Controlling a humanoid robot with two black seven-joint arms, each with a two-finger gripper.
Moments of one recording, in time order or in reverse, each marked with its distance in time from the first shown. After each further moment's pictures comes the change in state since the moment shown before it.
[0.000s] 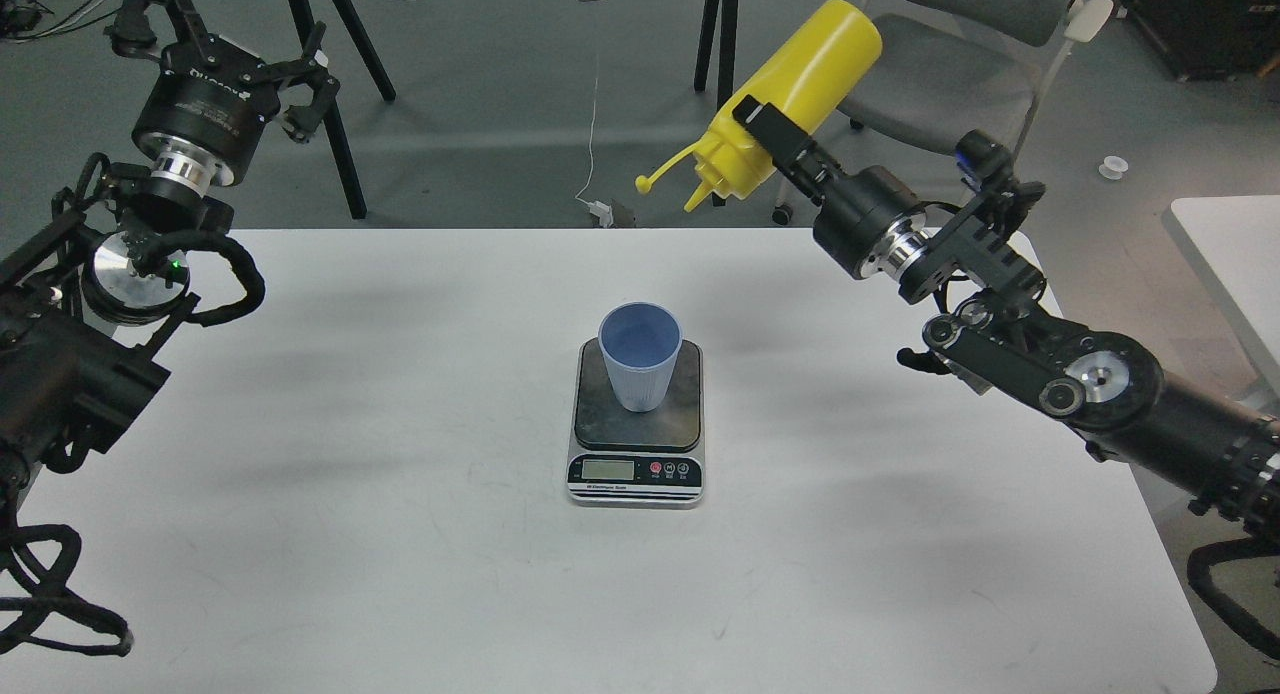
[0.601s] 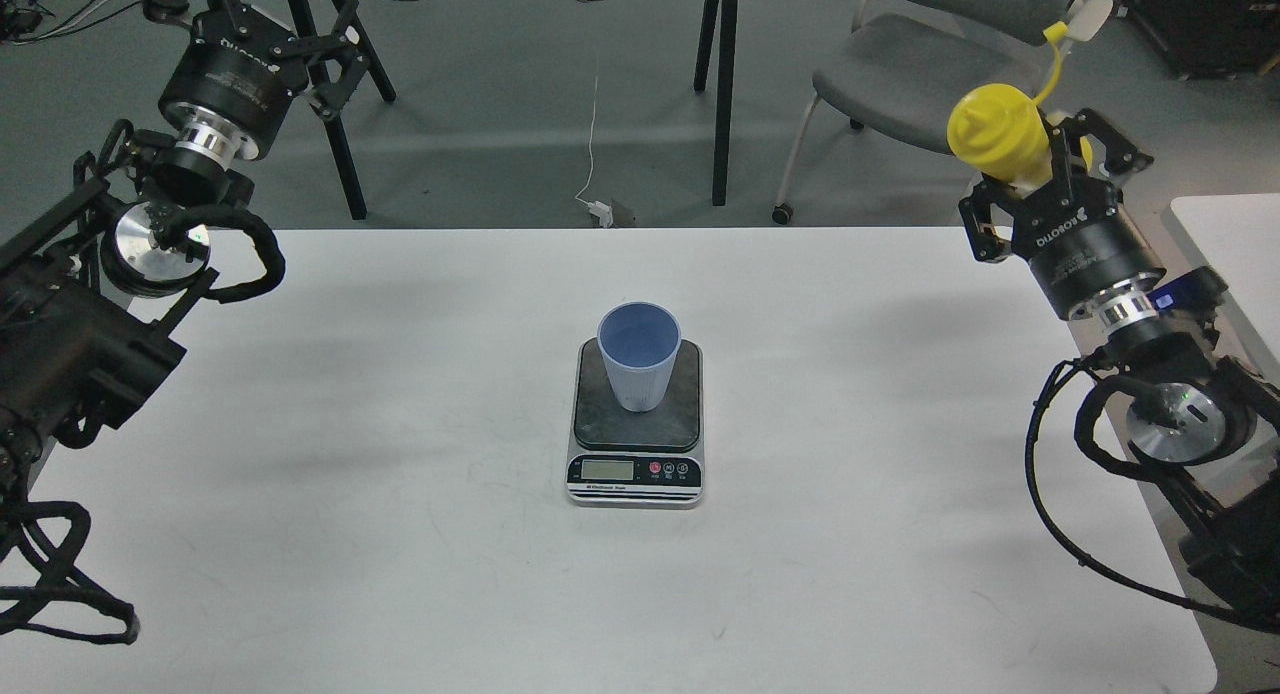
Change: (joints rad) left arm -0.050 -0.009 0.043 0.000 0.000 0.015 -0.002; right arm -0.479 -0.205 0.741 0.264 0.816 0.487 -0.109
